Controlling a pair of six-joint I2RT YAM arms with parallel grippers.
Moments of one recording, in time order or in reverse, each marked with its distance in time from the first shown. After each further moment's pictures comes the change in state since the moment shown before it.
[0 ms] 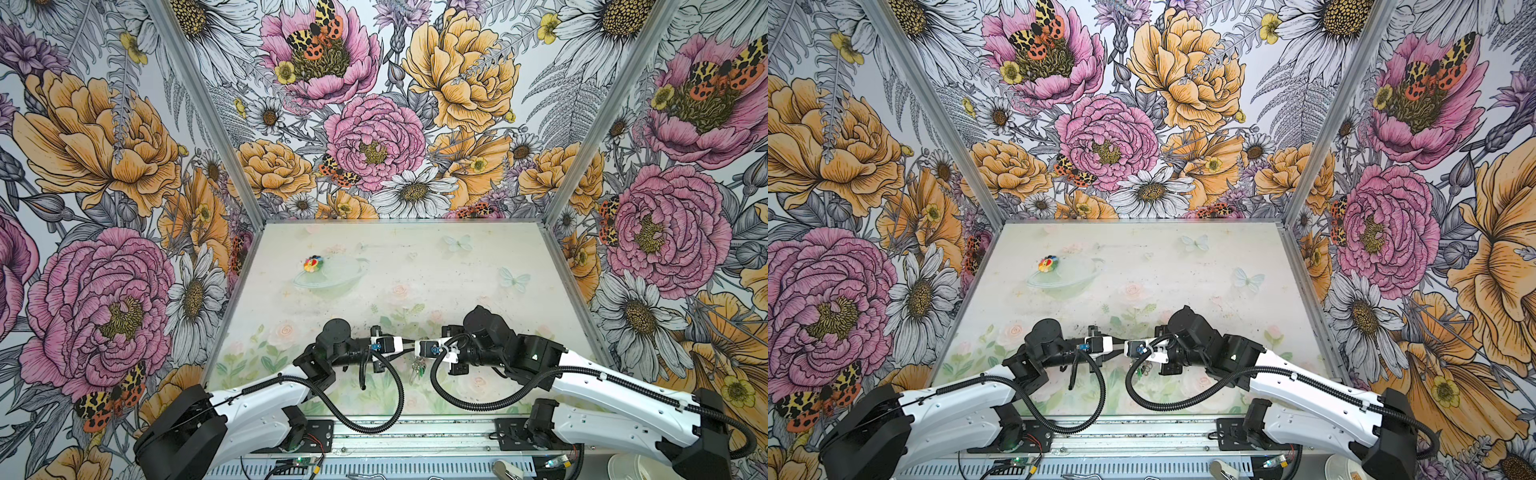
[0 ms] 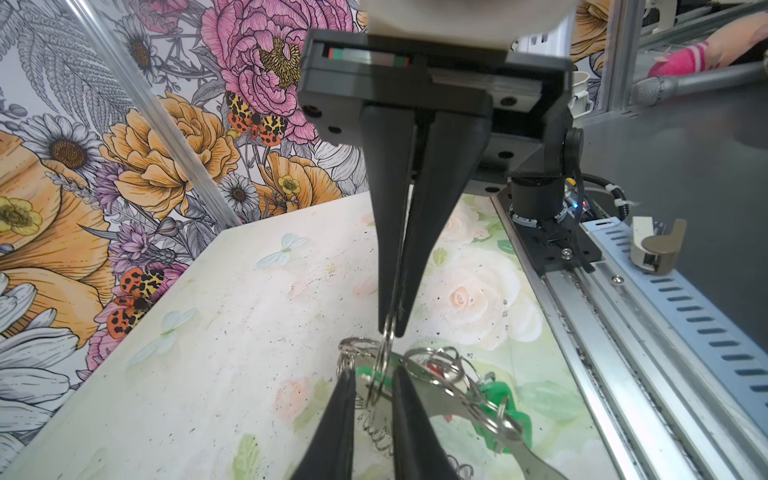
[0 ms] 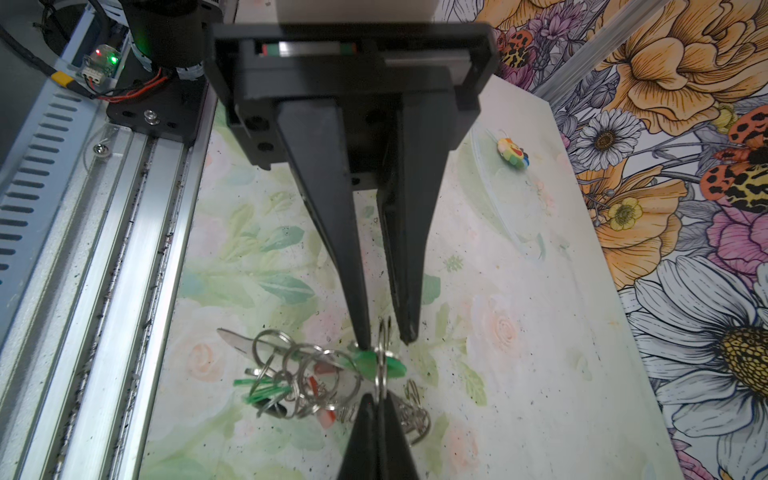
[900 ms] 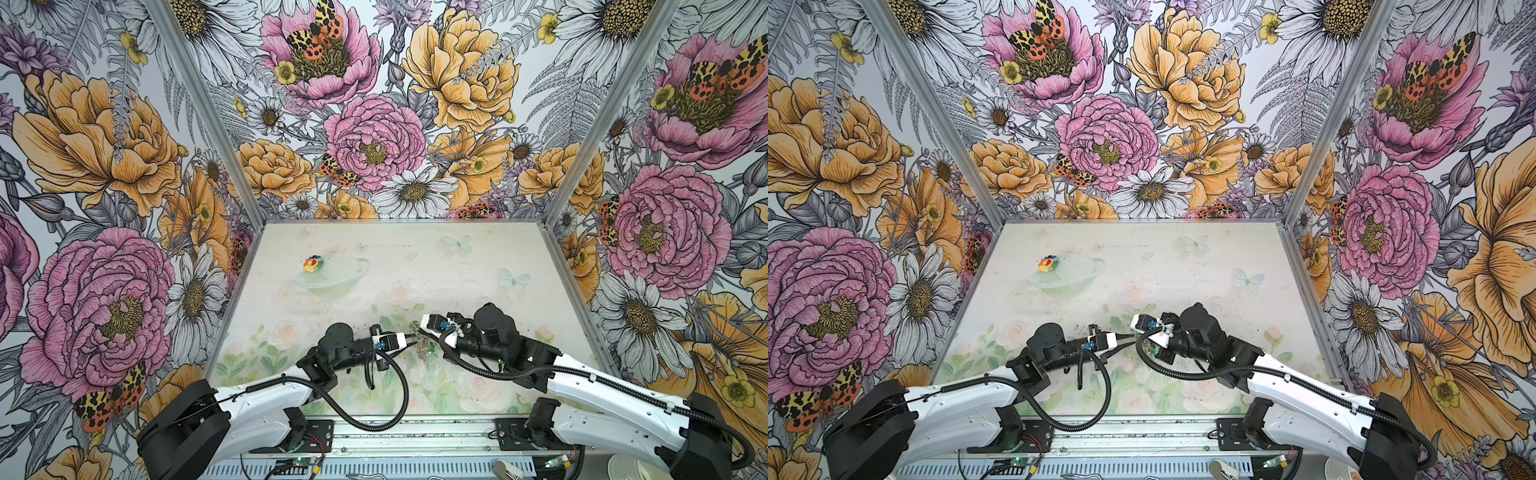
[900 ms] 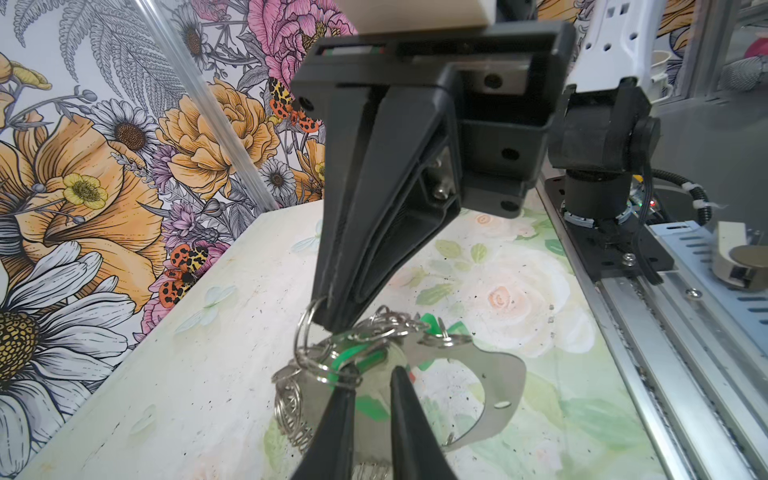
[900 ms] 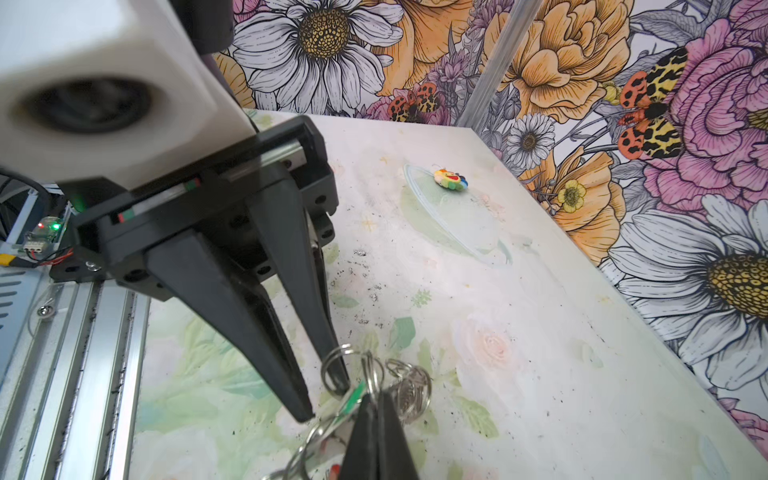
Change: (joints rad) left arm -0.050 0.016 -0.023 0.076 -0.172 -0.031; right arm -0.082 -0.012 -0.143 0.371 -0.049 0.278
